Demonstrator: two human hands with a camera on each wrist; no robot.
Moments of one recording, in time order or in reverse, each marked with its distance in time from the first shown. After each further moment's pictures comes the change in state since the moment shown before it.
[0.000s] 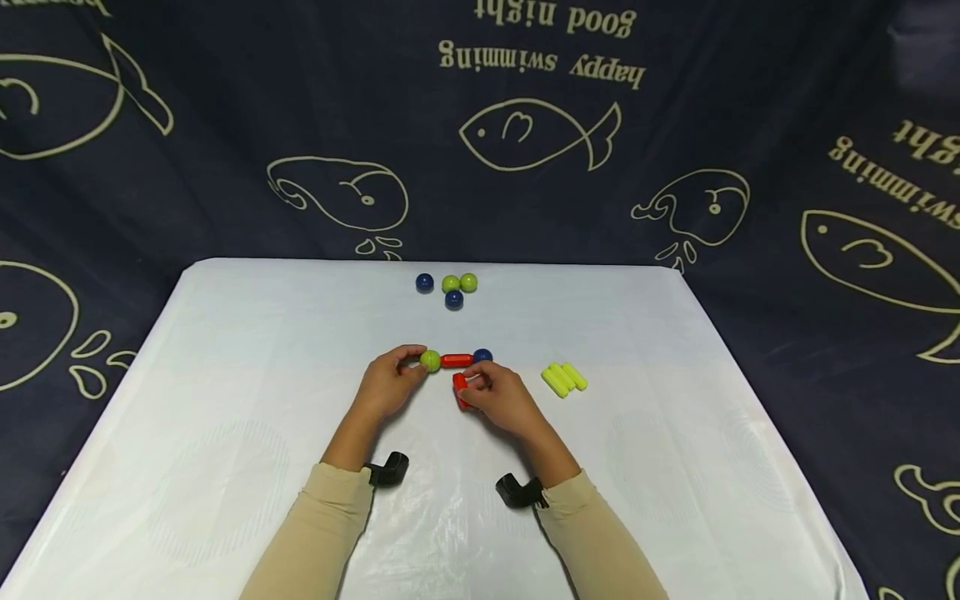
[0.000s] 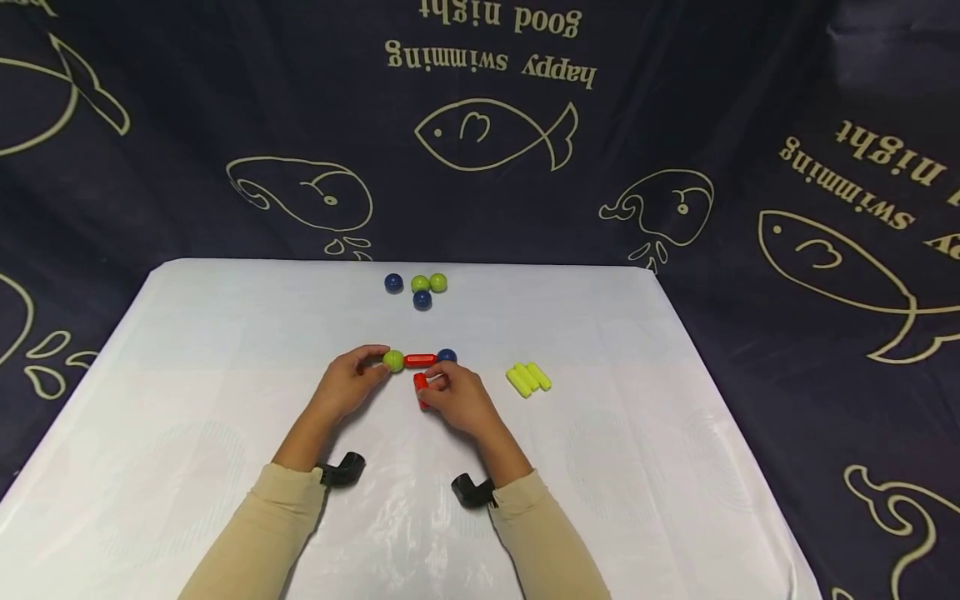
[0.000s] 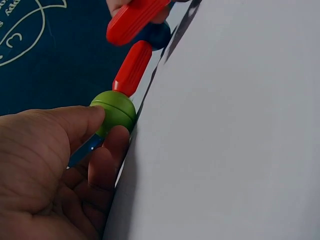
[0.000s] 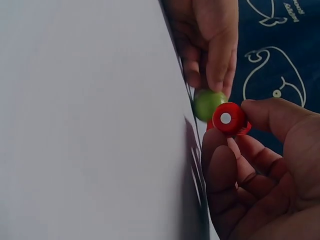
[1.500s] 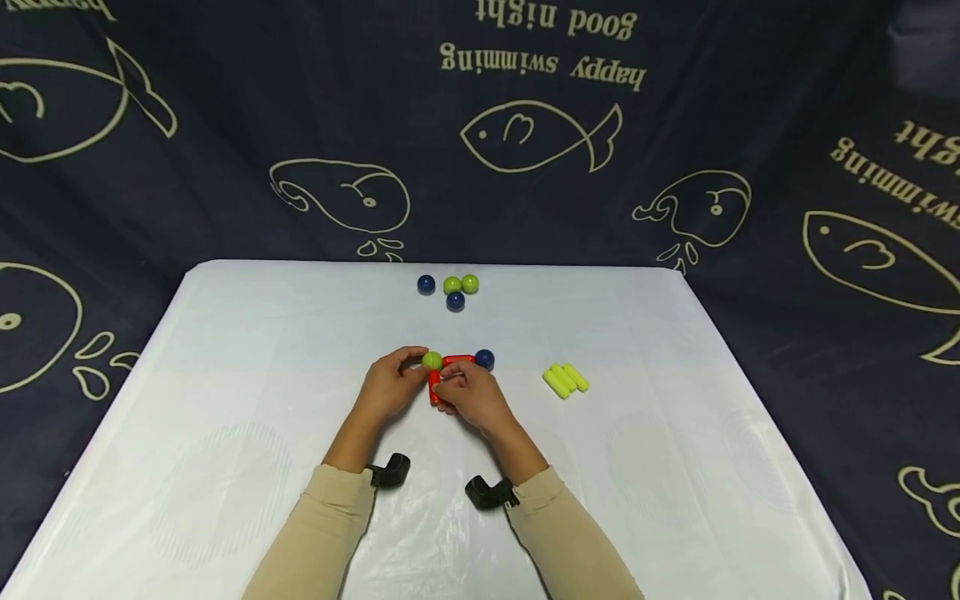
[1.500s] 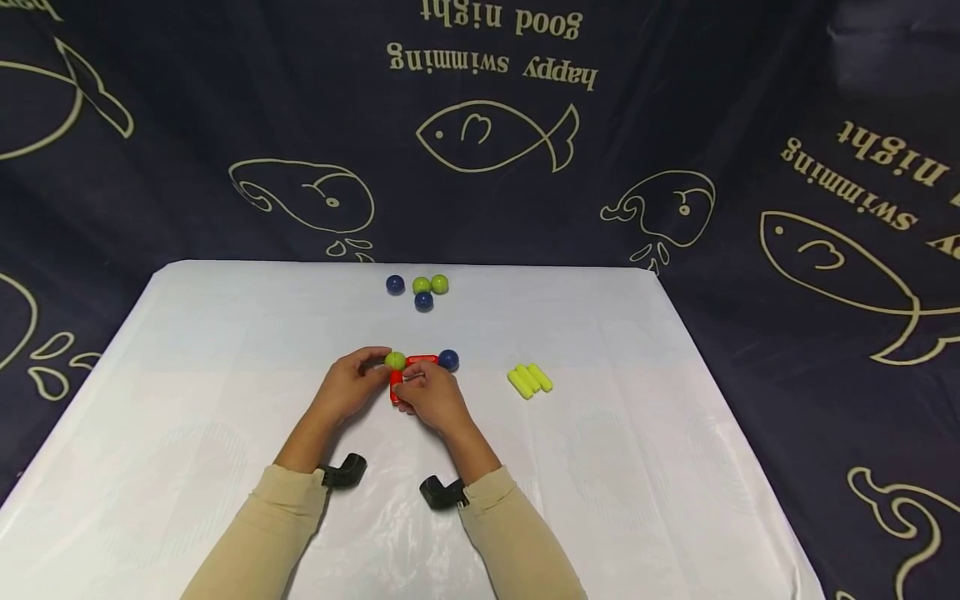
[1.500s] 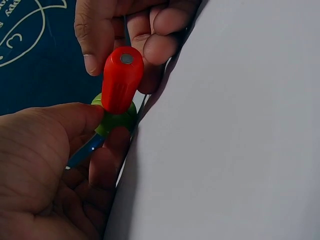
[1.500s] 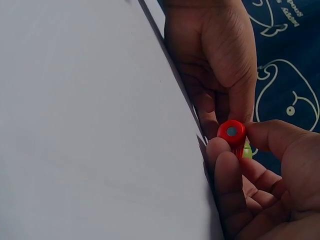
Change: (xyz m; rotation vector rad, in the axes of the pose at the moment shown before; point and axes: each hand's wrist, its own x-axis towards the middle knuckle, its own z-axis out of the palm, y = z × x) left_hand 0.001 -0.003 0.003 0.021 0.017 -0.003; right_hand 0.017 -0.016 0.040 0.315 0.018 0.127
